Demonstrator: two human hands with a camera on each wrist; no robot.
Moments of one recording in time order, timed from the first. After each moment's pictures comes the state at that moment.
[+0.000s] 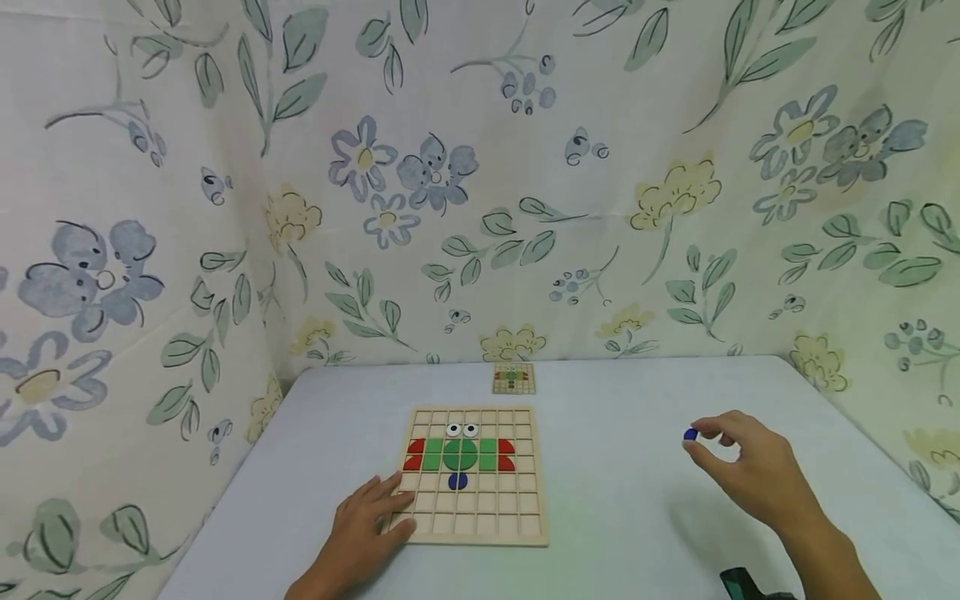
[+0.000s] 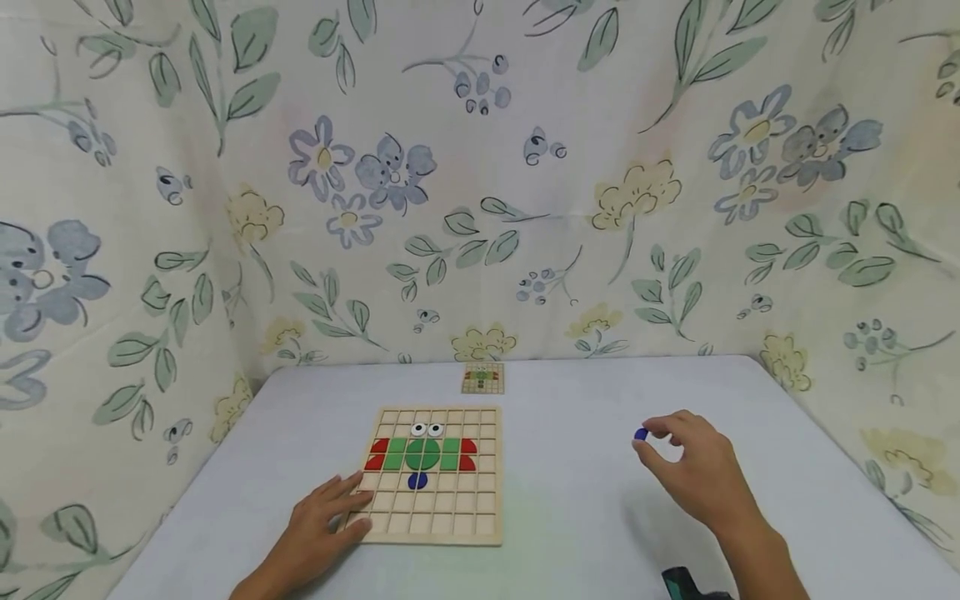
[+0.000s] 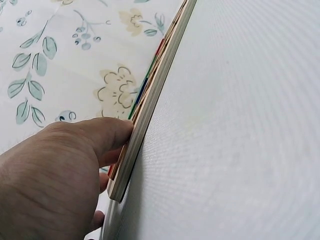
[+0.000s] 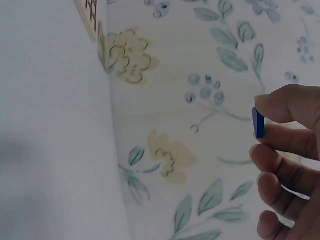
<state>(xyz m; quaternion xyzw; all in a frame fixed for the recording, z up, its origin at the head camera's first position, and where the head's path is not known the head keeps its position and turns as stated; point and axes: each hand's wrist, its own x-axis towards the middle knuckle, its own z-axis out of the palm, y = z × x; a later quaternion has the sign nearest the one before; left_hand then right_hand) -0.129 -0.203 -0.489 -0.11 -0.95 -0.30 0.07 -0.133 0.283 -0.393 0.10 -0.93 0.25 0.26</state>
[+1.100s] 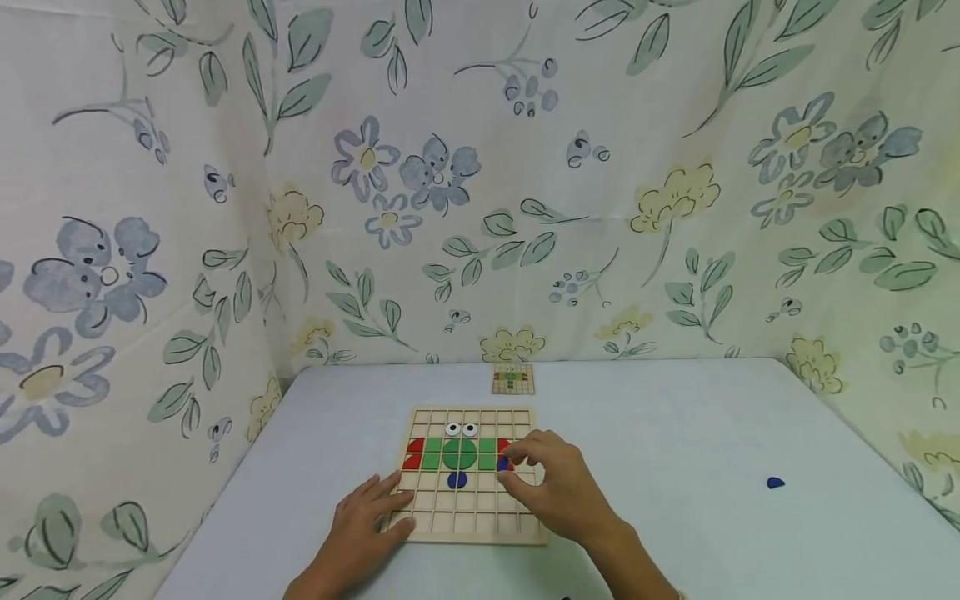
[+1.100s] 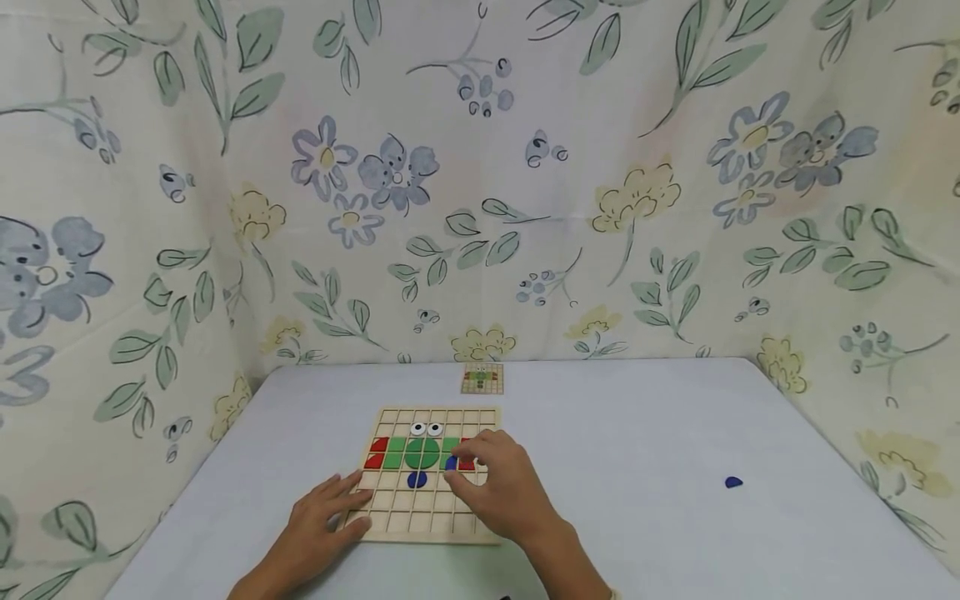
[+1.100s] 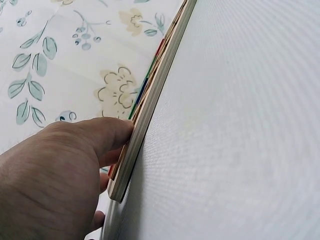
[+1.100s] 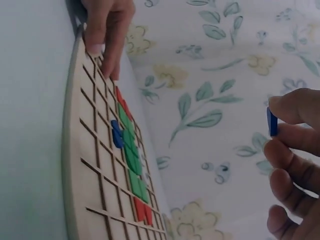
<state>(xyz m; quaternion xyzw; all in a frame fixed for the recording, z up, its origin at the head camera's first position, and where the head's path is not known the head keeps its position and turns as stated) -0.129 -0.200 -0.488 -0.10 -0.95 -0.30 0.06 -0.135 0.093 -0.405 0.28 -0.85 0.41 0.18</state>
